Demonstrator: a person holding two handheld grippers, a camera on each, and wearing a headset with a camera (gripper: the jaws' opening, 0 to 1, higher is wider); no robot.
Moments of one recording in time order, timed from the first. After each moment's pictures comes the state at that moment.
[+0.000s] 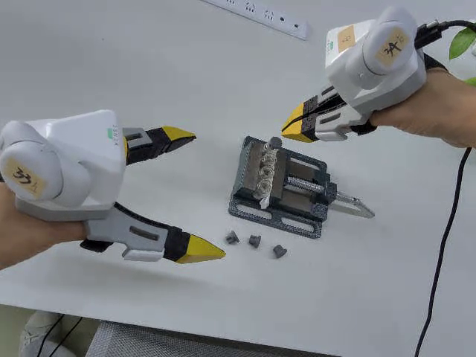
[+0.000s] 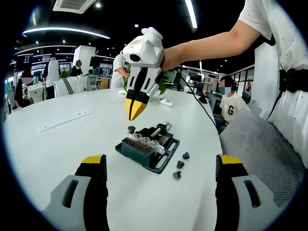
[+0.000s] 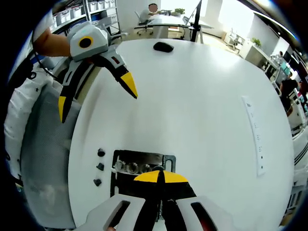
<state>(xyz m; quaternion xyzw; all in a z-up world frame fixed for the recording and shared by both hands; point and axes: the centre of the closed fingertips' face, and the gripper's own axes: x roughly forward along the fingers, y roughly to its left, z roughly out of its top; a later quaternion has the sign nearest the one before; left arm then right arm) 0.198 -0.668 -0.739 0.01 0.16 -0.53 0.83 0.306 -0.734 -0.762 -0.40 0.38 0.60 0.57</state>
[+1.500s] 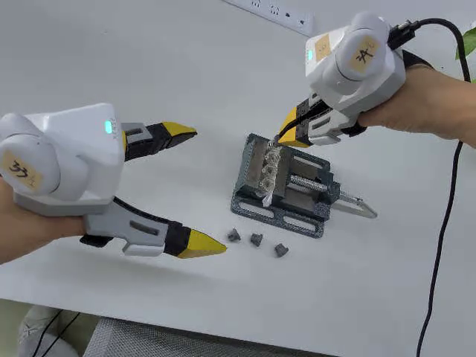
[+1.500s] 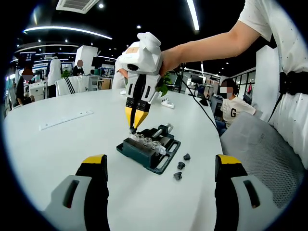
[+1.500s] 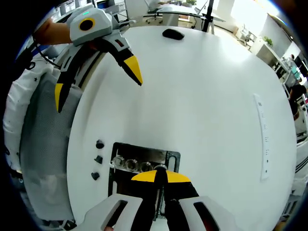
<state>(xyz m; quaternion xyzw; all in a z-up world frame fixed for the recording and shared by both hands) 0.202 -0.667 -0.740 -0.01 0.16 -0.52 0.84 0.300 -0.731 -0.780 -0.44 0.41 0.60 0.53</state>
